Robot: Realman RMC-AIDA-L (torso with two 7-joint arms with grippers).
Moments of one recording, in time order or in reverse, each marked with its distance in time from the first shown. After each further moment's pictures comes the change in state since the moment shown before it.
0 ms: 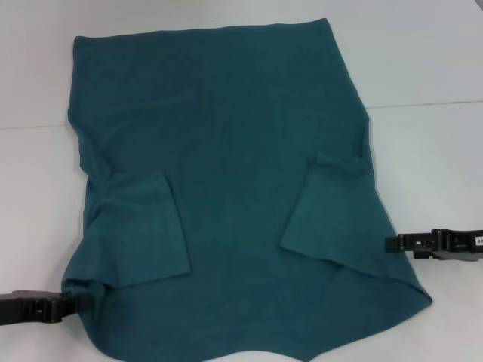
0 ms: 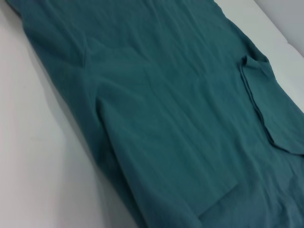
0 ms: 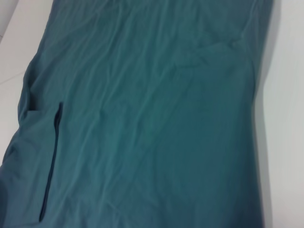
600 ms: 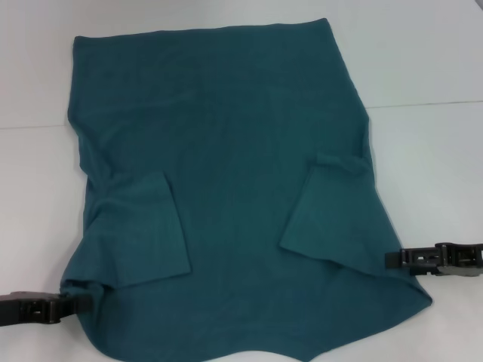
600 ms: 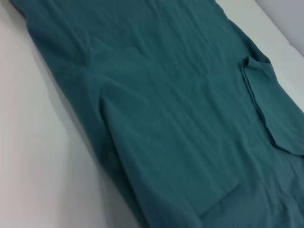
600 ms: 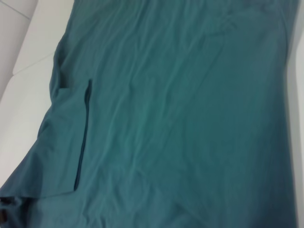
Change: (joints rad) left arm 0.003 0.000 -0.005 0.000 0.000 0.000 -0.002; right arm -0.016 -0.013 0.007 0.003 0.013 -0.111 -0.008
